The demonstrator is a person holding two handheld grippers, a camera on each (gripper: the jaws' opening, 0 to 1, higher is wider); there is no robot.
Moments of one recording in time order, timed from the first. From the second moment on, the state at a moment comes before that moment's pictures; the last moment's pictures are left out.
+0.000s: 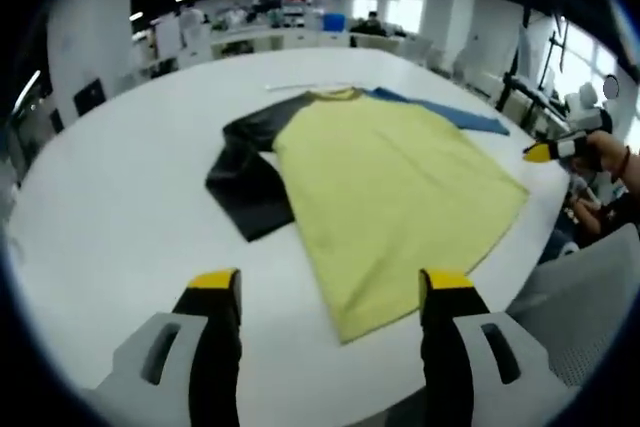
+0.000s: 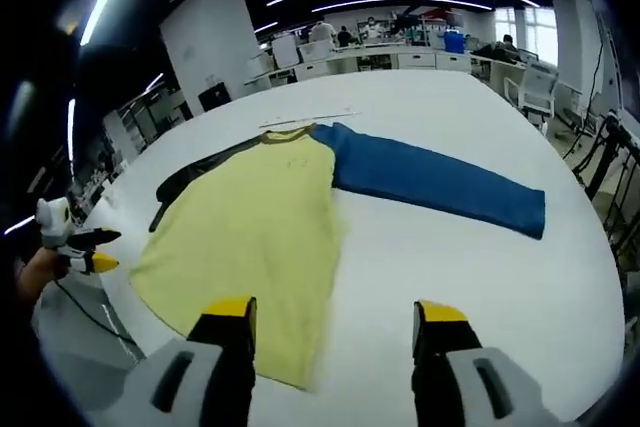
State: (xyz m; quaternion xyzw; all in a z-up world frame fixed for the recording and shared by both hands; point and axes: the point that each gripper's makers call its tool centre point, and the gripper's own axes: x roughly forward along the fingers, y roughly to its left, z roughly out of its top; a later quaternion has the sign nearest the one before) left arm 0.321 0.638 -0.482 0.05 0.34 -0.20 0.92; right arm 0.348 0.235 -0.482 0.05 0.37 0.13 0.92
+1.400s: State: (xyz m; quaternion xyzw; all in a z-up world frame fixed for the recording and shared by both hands) left arm 0.340 0.631 -0.461 0.05 0.30 -0.20 0.93; right arm 0.420 0.059 -0.527 0.06 0.41 -0.09 0.90
